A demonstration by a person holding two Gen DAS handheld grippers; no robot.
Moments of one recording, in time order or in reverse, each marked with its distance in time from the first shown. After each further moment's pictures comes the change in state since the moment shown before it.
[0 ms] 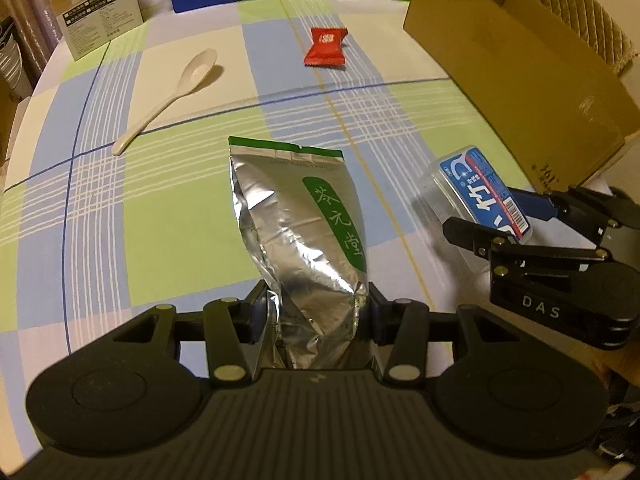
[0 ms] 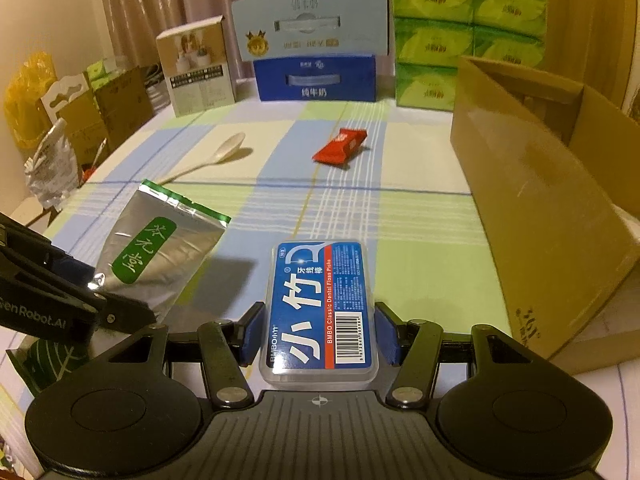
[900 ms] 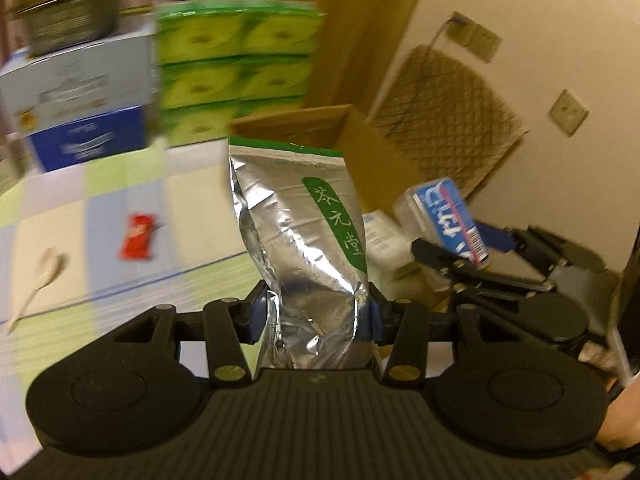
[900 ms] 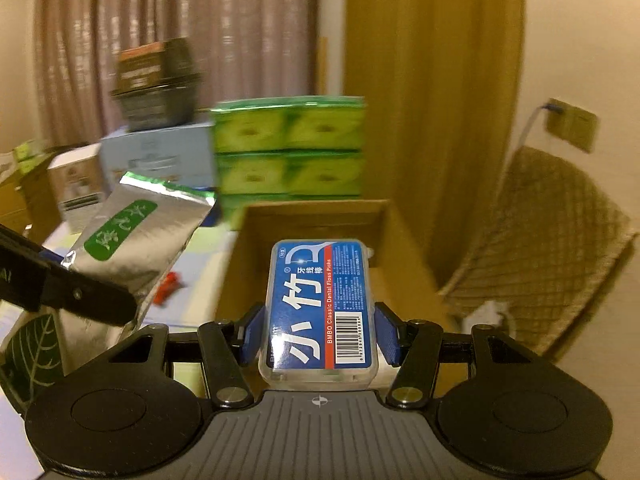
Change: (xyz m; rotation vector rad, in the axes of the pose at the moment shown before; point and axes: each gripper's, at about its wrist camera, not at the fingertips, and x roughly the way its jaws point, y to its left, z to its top) left arm -0.076 -0.184 0.155 0.073 -0.195 -0.251; right arm -0.131 -0.176 0.092 0.059 -0.196 -0.235
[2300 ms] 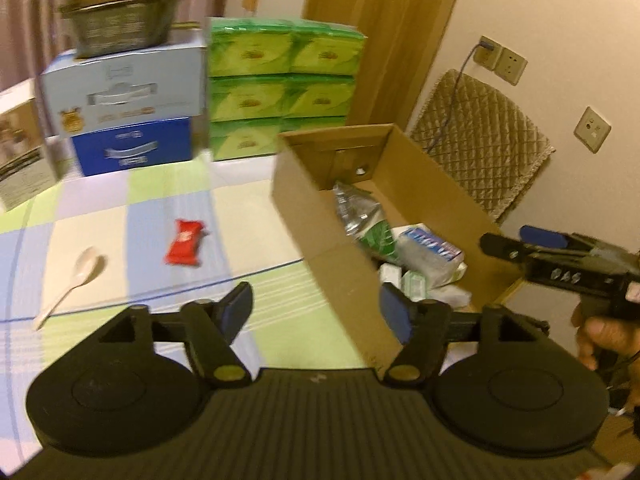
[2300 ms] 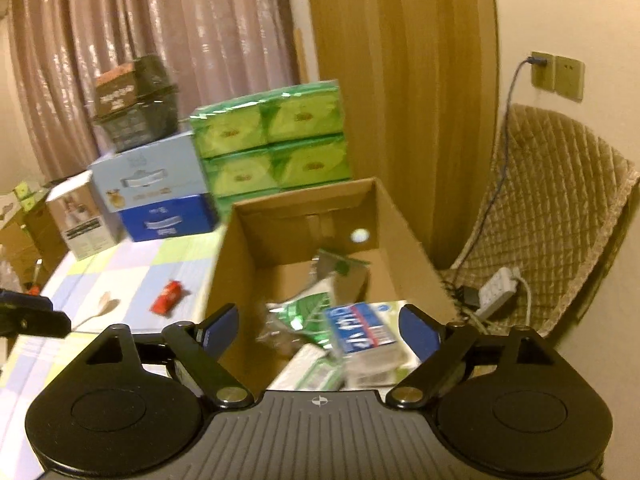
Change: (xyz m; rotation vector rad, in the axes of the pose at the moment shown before) left arm -0.028 0.049 -0.041 -0.028 -0.106 0.111; right arm -0.003 -0.018 -0.007 0.138 0.025 0.078
